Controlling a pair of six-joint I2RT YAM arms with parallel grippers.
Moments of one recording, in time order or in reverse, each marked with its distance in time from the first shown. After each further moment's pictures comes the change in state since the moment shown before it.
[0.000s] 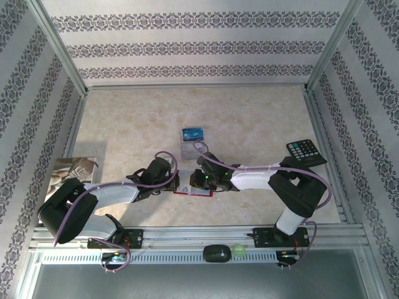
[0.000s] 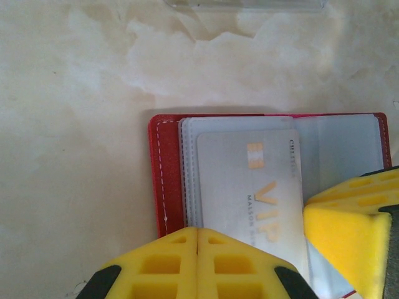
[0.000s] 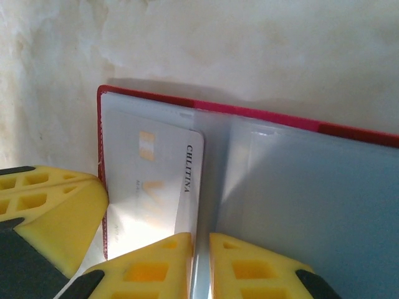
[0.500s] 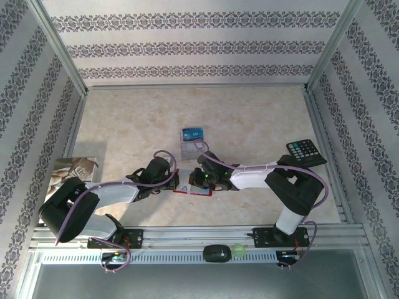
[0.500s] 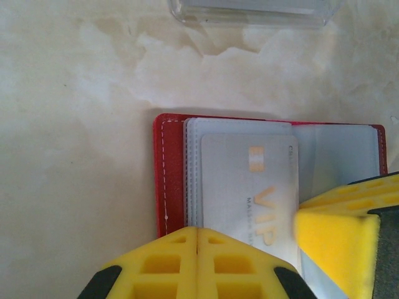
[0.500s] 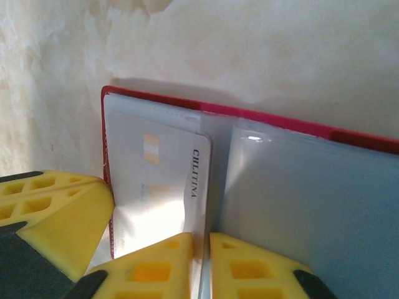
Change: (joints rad) left arm 0.013 0.014 -0.005 0.039 0.007 -0.023; right arm -0.013 0.028 -0.006 0.064 -0.032 0.040
